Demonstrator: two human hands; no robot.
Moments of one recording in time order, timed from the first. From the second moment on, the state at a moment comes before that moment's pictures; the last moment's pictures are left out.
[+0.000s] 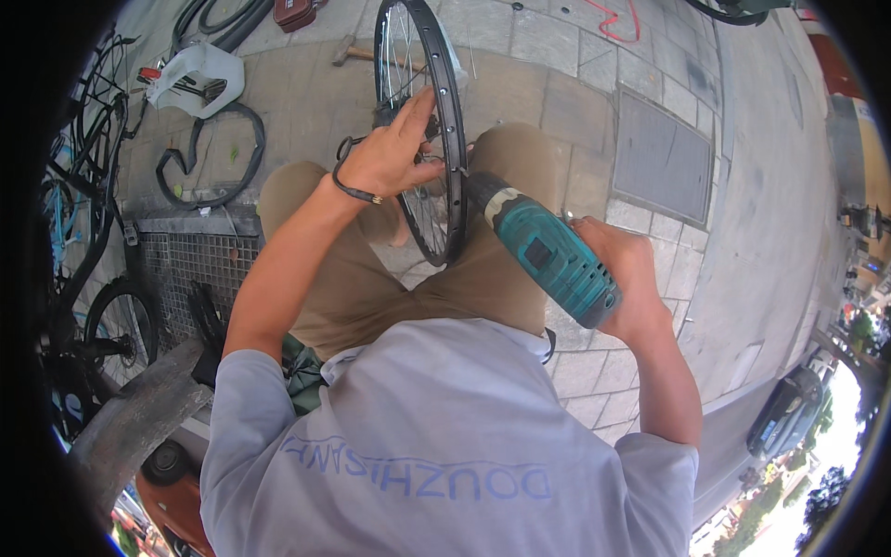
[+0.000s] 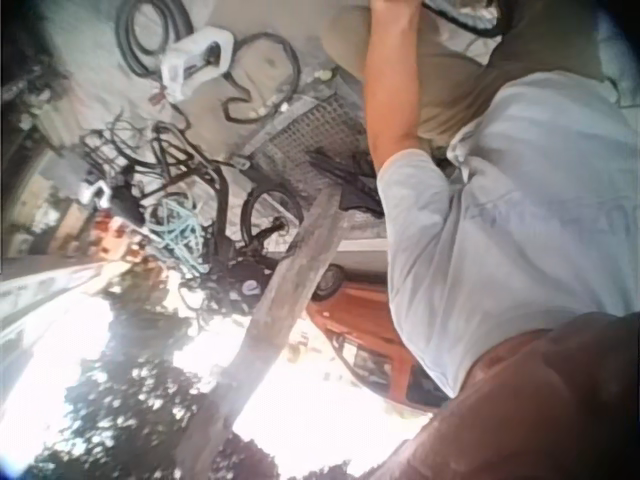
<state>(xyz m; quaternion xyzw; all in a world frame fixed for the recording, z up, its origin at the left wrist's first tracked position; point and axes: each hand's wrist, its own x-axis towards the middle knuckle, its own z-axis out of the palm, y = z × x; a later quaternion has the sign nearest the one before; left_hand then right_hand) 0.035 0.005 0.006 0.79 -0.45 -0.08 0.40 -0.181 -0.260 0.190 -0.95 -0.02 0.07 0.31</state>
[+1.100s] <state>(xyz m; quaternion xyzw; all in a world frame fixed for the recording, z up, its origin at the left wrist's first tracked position) 0.028 -0.040 0.002 0.79 -0.47 -0.07 0.39 -0.160 -0.247 0.224 -0.93 0.10 0.21 0.29</state>
